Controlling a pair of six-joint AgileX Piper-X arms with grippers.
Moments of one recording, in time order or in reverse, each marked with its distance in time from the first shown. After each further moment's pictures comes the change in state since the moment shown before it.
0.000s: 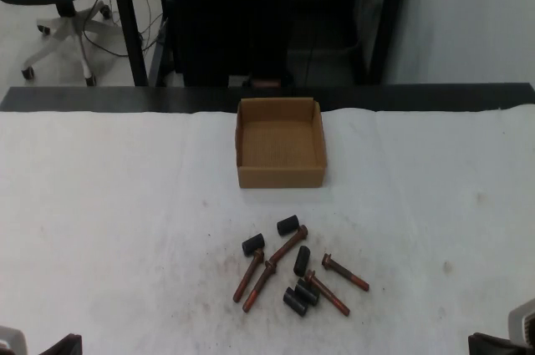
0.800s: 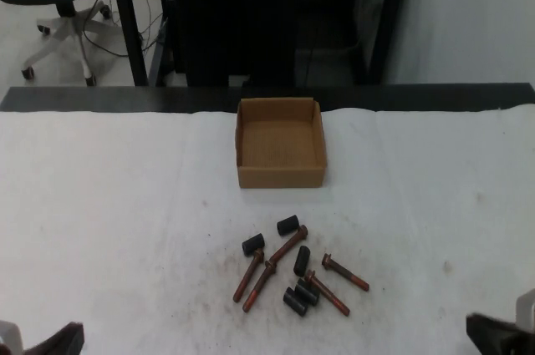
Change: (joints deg) left arm 0.0 0.0 0.0 -3.2 0.6 -0.8; right arm 0.0 0.0 0.0 -5.6 -1.5 2.5
